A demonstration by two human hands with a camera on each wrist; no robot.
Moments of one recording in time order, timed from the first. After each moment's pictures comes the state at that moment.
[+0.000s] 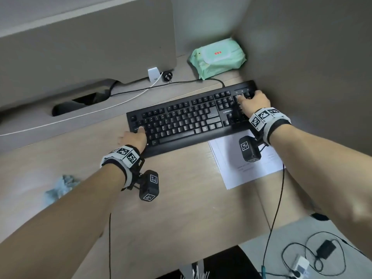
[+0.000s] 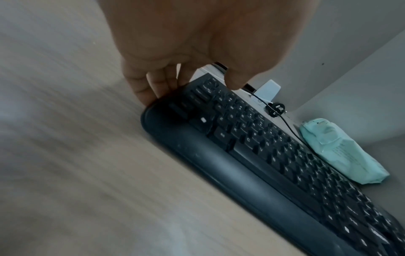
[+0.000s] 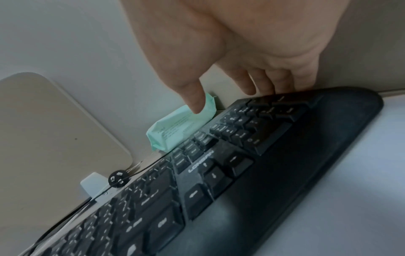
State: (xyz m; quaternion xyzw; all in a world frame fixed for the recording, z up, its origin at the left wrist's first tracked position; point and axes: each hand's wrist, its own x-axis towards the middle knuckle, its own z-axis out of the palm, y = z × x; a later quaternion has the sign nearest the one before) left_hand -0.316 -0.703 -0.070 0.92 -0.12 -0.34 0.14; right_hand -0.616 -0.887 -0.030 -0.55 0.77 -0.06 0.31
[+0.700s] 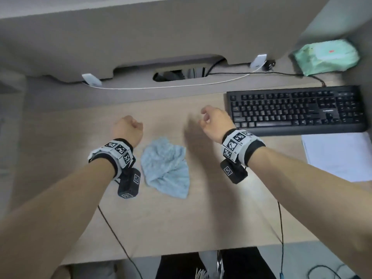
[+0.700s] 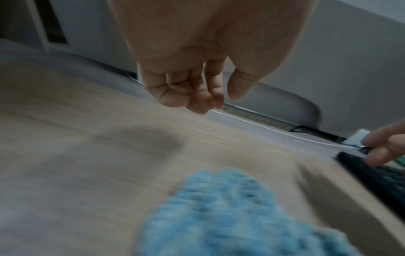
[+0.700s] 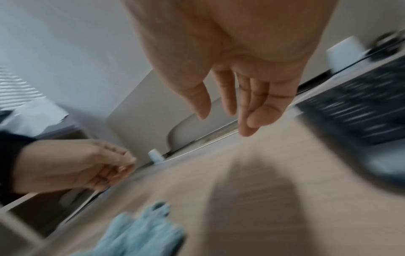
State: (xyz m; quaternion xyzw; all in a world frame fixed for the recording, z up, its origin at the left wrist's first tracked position) left_hand -0.081 -0.483 -0.012 0.93 -0.26 -0.23 0.14; right_hand -0.300 -0.641 -0.013 -0.82 0.43 0.02 0.37
